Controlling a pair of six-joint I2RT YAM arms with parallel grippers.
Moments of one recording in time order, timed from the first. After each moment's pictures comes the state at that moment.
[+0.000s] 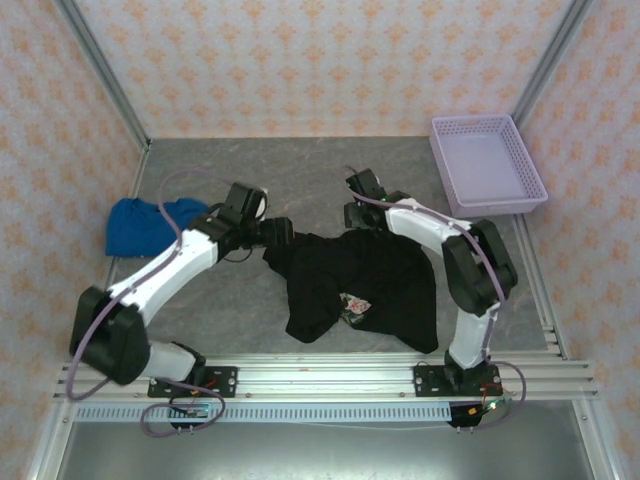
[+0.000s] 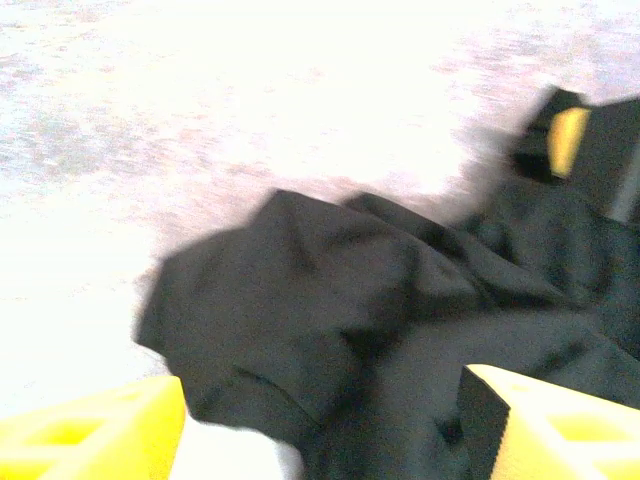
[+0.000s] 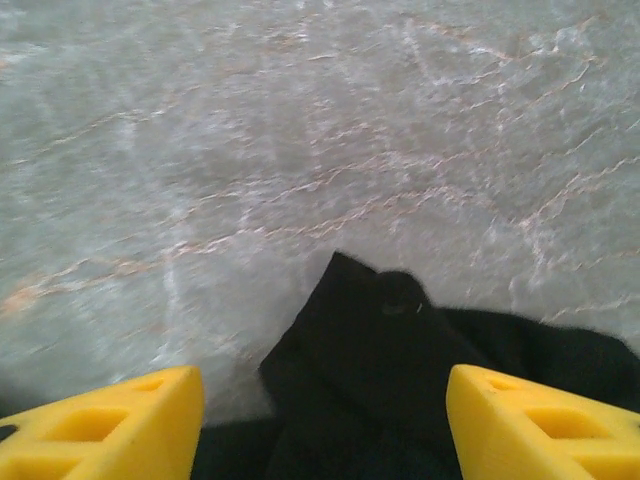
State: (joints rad) left arm -0.38 1.43 1.04 -0.55 0.08 -0.50; right arm 0.52 1.88 1.32 -0.47 0.23 0.36
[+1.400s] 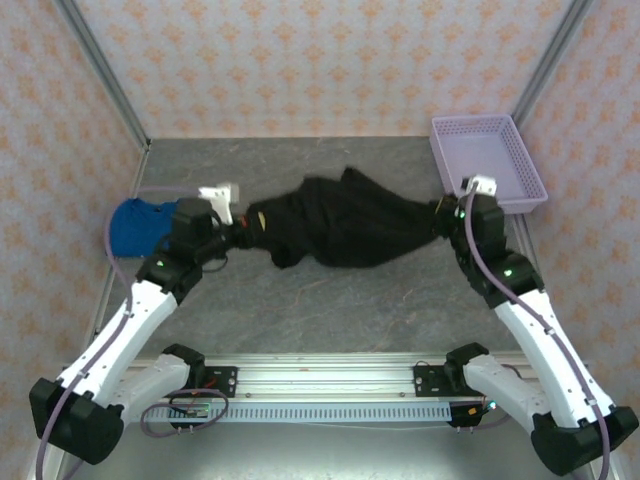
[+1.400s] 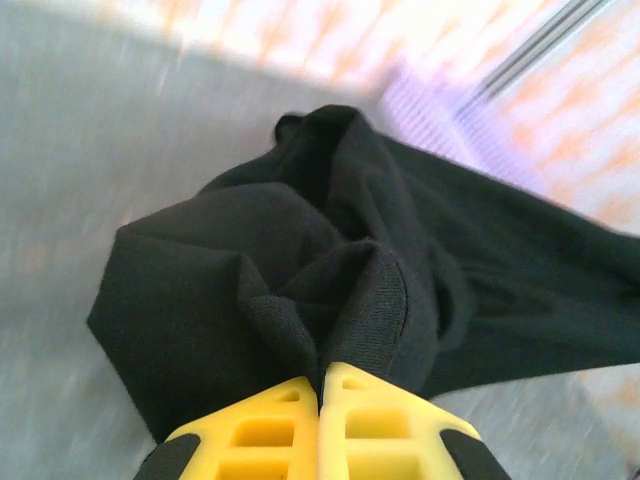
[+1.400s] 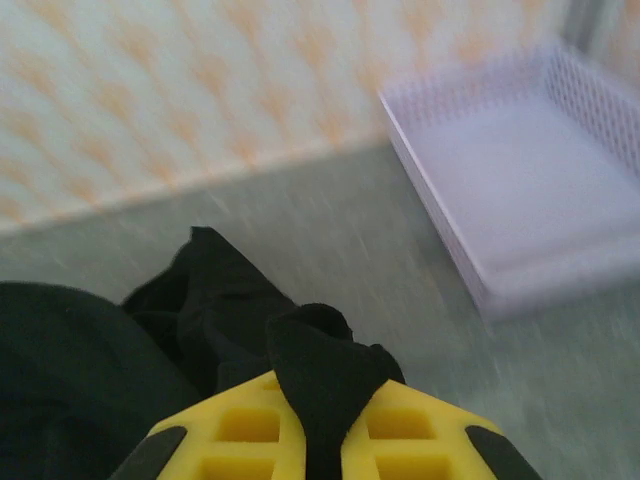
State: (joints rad) left arm -0.30 0.95 0.77 -0.33 0.27 -0.52; right arm 0.34 0.84 0.93 -0.62 0.32 0.41
